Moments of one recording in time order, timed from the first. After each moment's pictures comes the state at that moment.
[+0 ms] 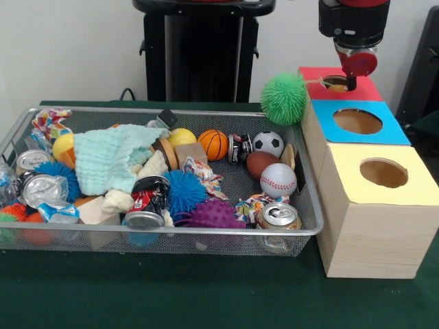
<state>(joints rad) -0.18 -0.73 0.39 2.03 -0.22 0.43 0.58</state>
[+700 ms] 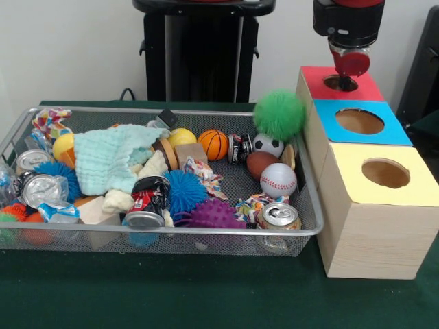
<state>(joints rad) -0.17 -0.73 0.35 2.03 -0.20 0.45 0.58</state>
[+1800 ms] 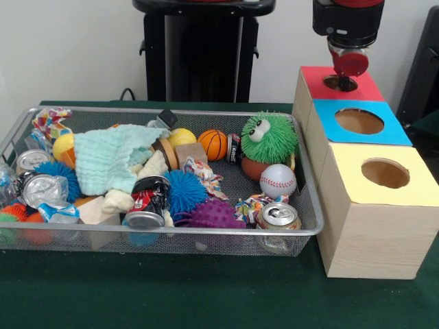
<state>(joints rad) -0.15 -0.73 0.33 2.03 -0.17 0.44 0.58</state>
